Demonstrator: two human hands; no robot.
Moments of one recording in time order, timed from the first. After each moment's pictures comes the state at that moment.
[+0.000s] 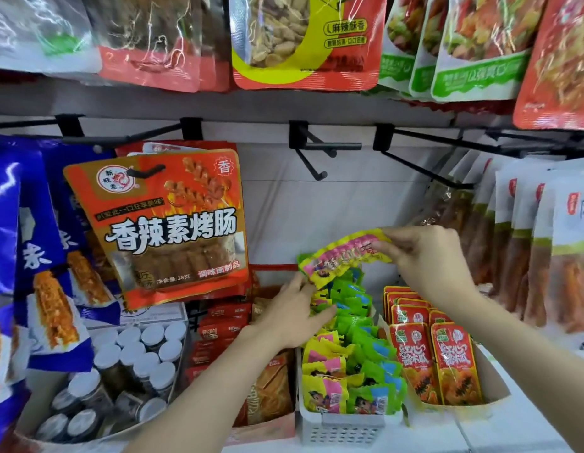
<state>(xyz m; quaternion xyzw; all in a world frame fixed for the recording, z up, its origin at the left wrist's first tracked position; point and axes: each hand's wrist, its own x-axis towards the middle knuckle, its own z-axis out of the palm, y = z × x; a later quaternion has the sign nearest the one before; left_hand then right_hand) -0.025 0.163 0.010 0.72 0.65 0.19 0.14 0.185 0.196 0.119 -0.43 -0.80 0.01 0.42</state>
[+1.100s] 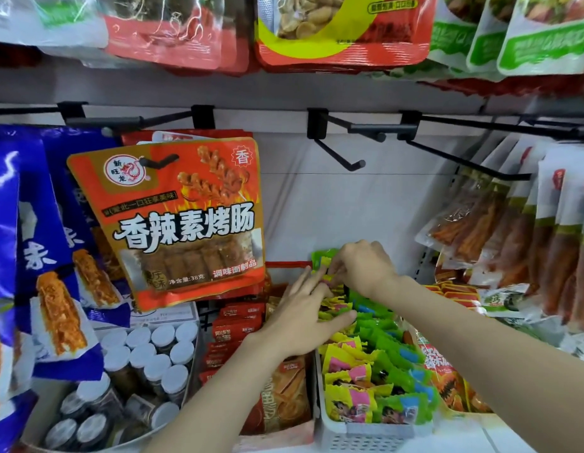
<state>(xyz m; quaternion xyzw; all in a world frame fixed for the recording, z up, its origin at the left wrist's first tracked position) -0.042 0.162 -0.006 0.74 0.61 0.24 0.18 0.088 0.249 0.065 -0.50 -0.86 -0.01 0.05</state>
